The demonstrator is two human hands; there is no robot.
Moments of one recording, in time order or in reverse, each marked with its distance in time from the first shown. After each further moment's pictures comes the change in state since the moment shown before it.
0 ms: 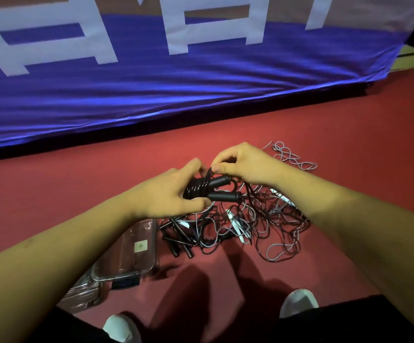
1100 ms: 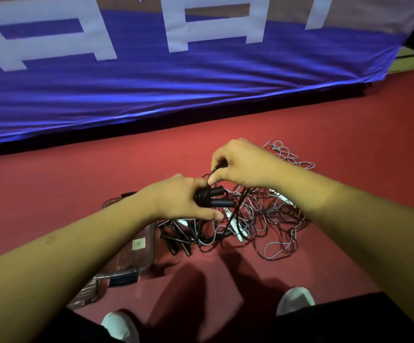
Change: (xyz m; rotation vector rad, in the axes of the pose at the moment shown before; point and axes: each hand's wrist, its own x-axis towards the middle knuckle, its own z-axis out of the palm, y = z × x) left_hand 0.012 0.002 0.017 0.307 -0.115 -0.229; right_hand -0.004 -0.024 0.001 -0.508 0.017 -0.119
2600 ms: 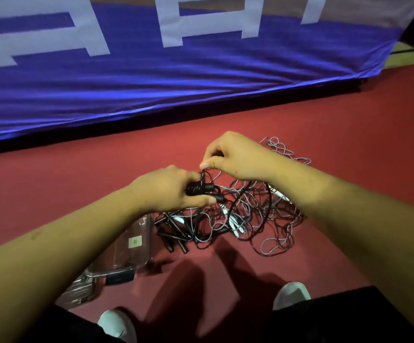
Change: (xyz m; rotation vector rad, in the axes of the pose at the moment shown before) left_hand 0.001 -0.006 -0.004 0.094 0.049 0.018; right_hand -0.001 -0.004 -0.005 0.114 0.013 -0.015
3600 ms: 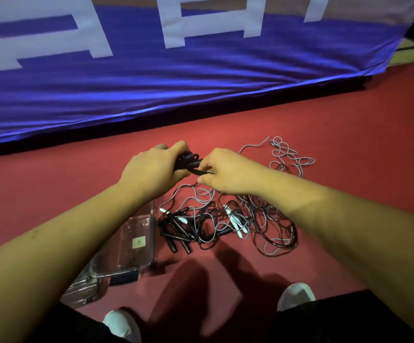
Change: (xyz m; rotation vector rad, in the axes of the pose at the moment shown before) left_hand 0.008 -0.026 -0.004 0.138 0.390 -0.193; right_hand 0.004 -0.004 0.031 -0.070 -0.087 0.081
